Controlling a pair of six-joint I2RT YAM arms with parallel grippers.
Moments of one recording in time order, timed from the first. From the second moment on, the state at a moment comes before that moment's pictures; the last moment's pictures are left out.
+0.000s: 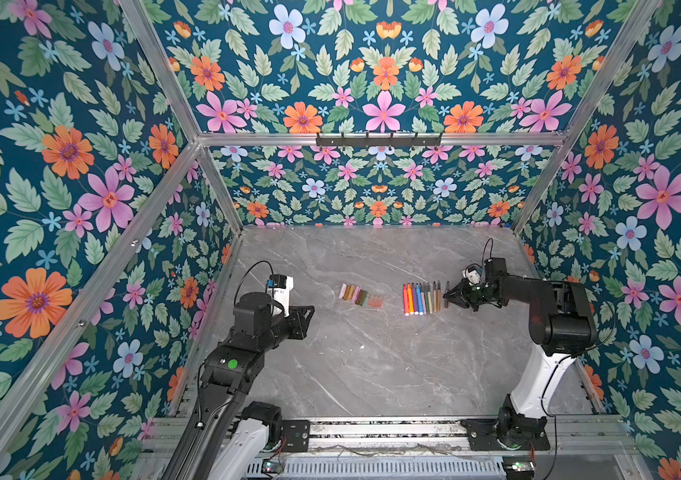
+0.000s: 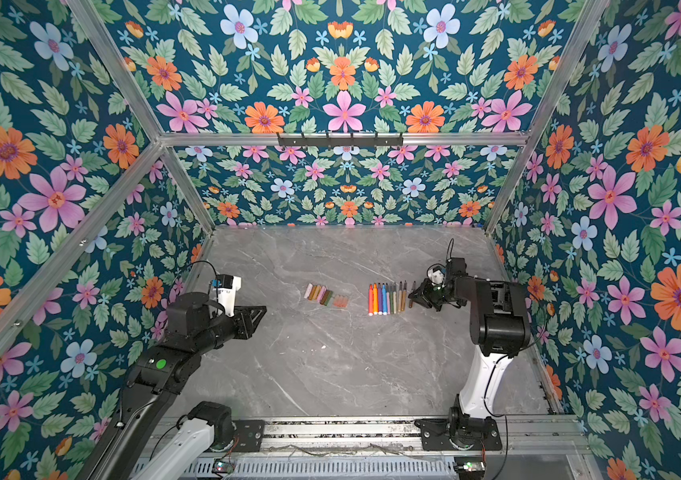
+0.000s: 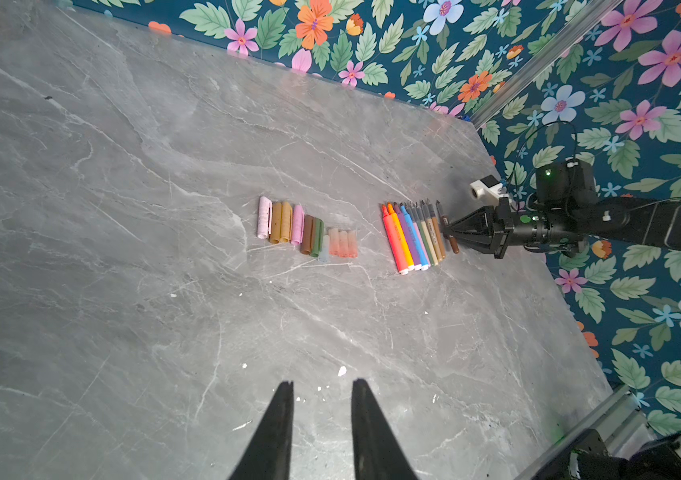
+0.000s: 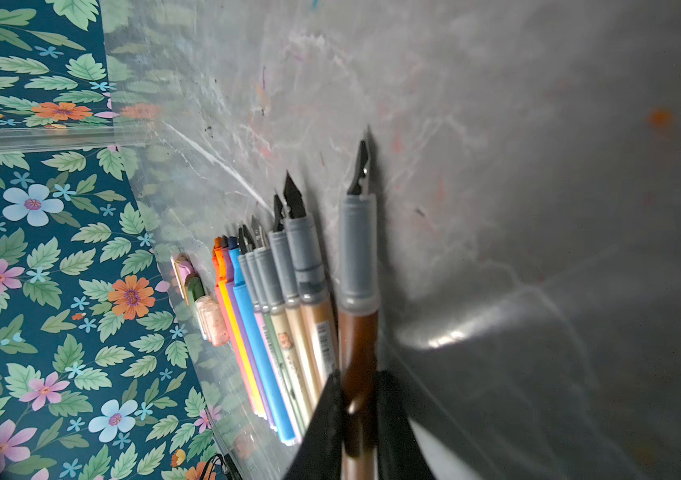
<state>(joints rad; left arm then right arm) -0.29 0.68 0.78 -0.64 0.29 -0.34 -0.10 1.95 1.08 -0.30 -0.73 0.46</state>
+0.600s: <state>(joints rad) -0.29 0.63 0.83 -0.69 0.29 -0.29 -0.10 1.93 1.05 -0.28 -0.73 0.46</state>
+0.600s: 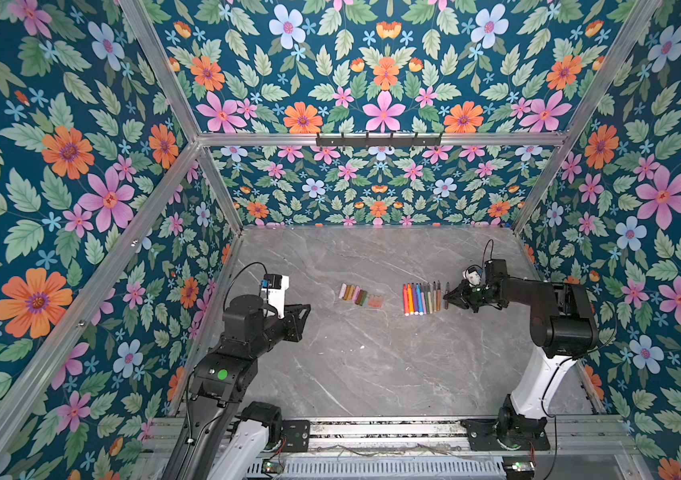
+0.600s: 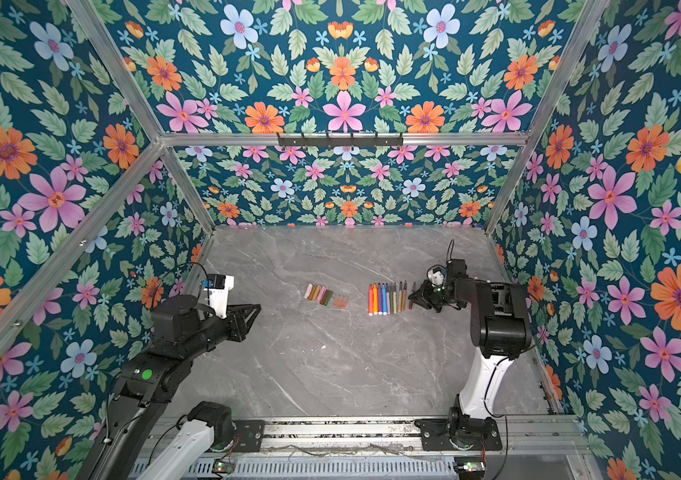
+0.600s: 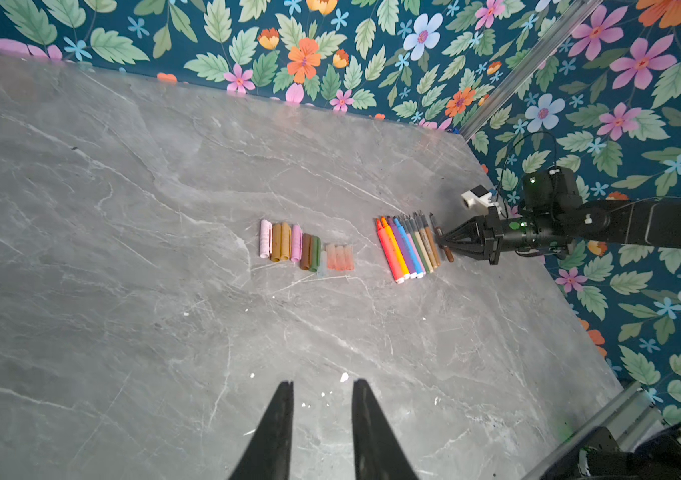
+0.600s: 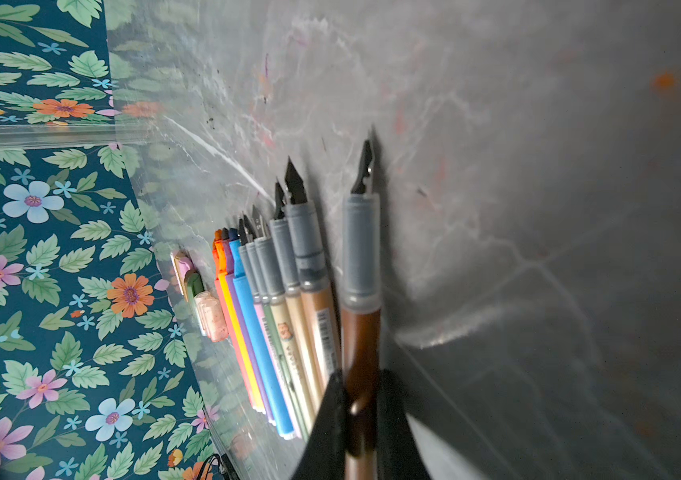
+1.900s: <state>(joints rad) -0.29 0.66 0.82 -0.67 0.27 -0.29 -0.08 1.93 1.07 -0.33 -0.68 0.47</state>
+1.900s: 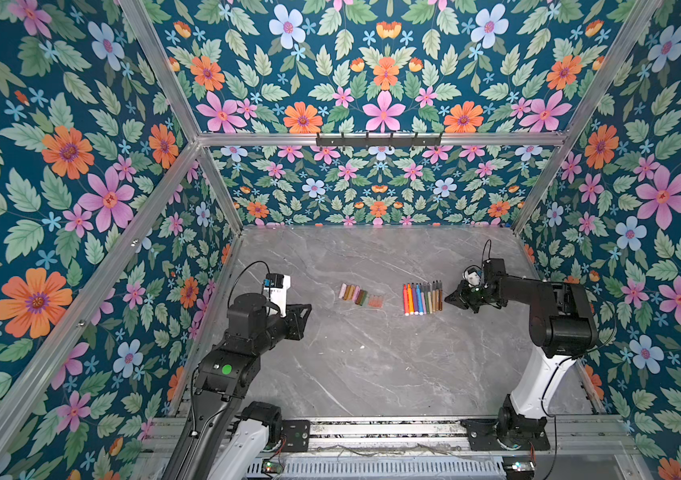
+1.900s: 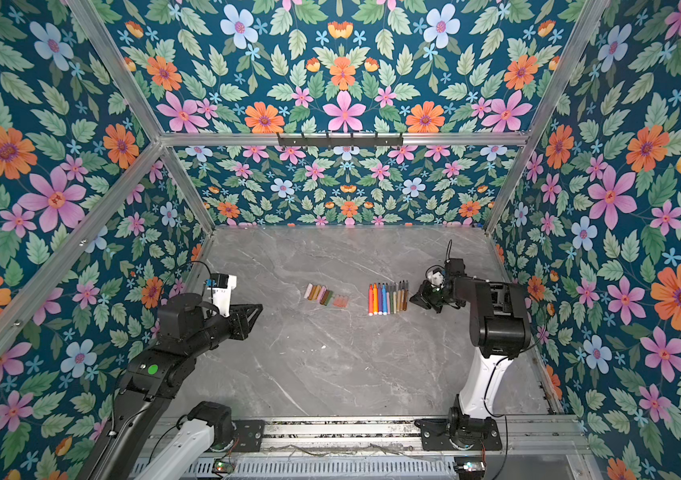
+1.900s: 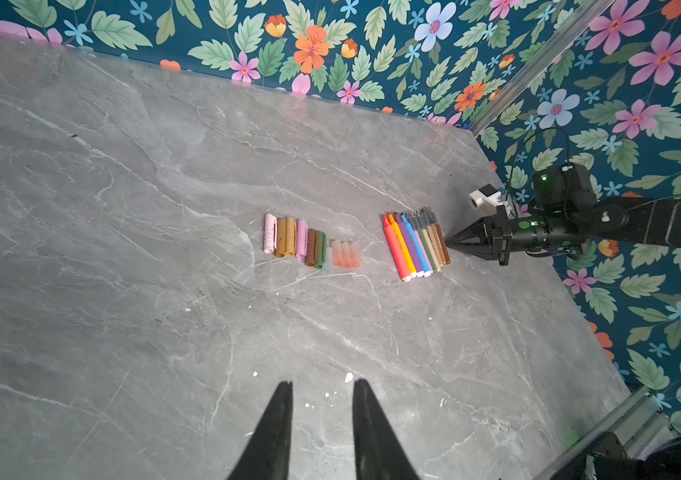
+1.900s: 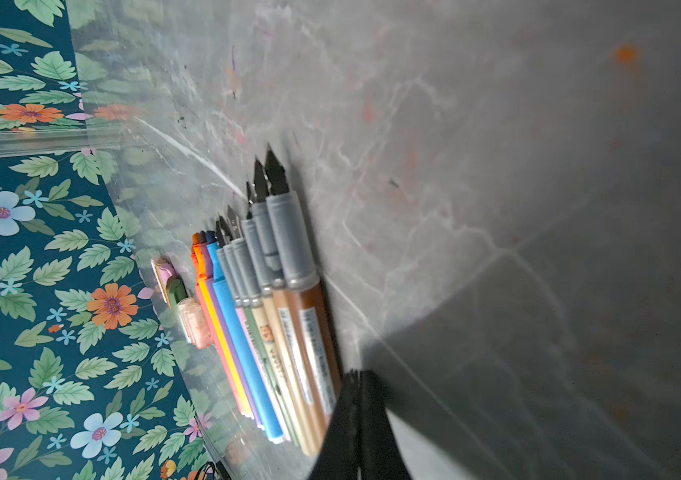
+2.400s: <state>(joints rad) -0.29 0.66 0.81 -0.67 0.27 -0.31 -0.07 1.97 1.13 -0.36 -0.67 0.47</state>
